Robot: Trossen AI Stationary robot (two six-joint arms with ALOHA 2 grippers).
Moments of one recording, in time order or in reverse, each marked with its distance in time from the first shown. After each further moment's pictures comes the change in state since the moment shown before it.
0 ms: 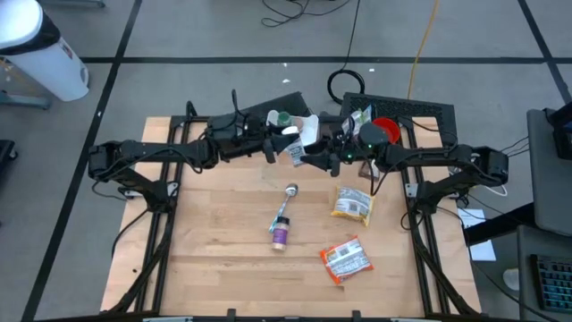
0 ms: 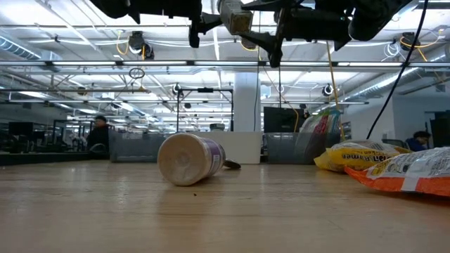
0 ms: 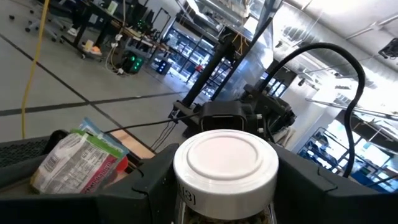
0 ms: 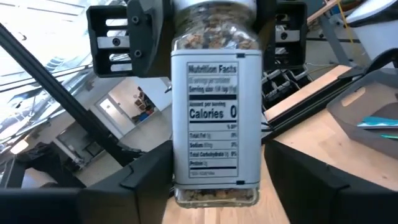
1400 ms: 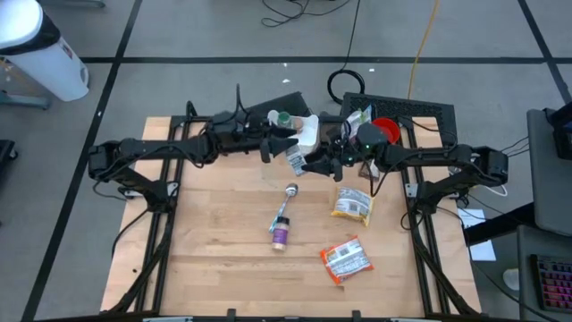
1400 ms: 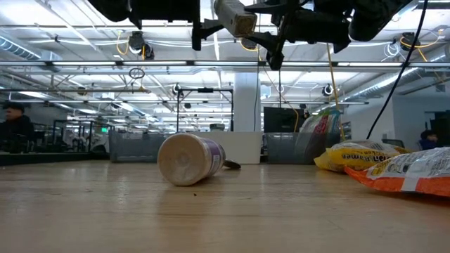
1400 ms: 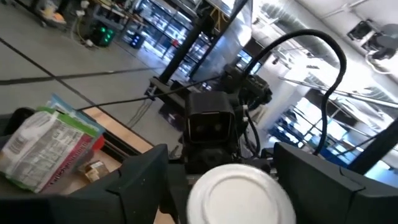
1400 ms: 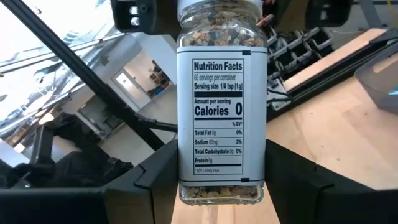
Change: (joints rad) left arm 0.062 0.000 0.000 -0.037 0.218 -0.045; right arm -0.008 0.000 0.000 -0.052 -0.133 0.006
